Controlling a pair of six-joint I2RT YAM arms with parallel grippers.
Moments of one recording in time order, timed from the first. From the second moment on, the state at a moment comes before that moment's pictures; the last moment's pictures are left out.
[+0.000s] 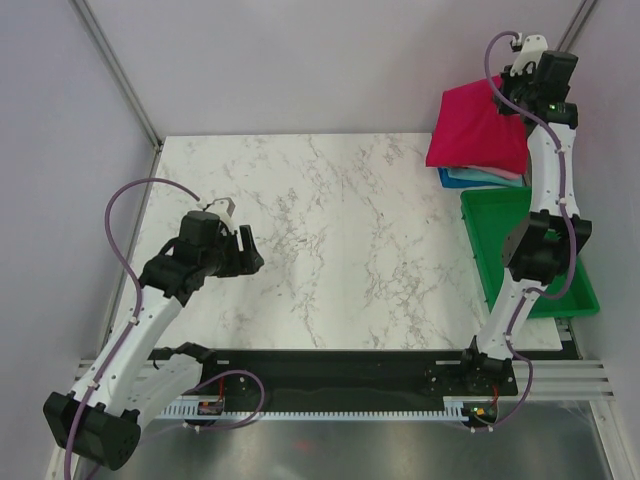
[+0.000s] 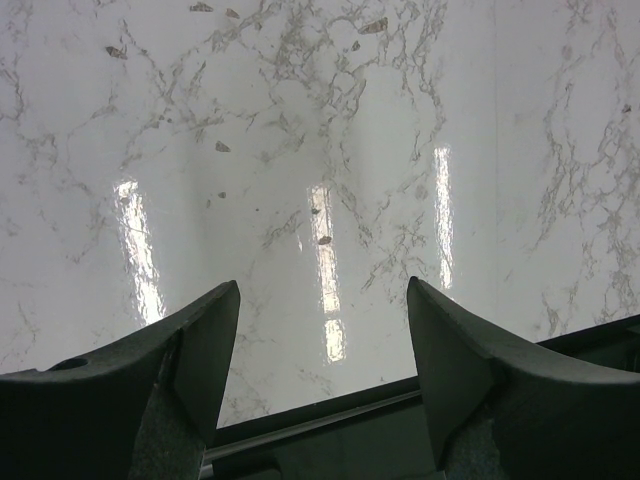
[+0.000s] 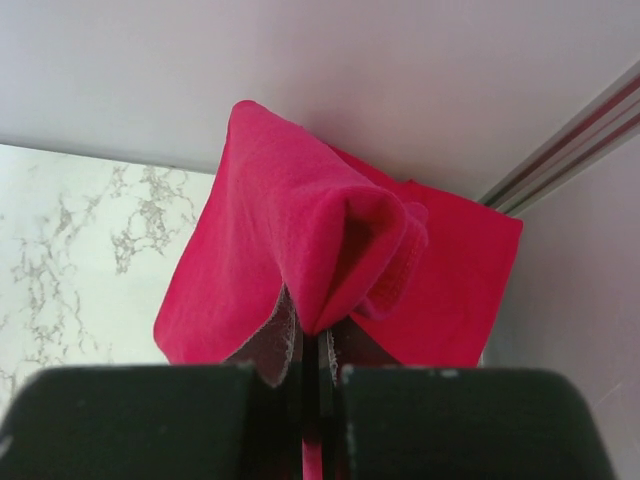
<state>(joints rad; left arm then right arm) -0.33 0.89 0.86 -0.74 0.06 -0.37 -0.22 2.06 2.24 -0.55 -0.27 -0.20</state>
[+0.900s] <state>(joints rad) -0.32 0.93 0.86 -0.74 0.06 -0.37 -0.40 2.59 2.36 -0.10 -0.19 -0.09</state>
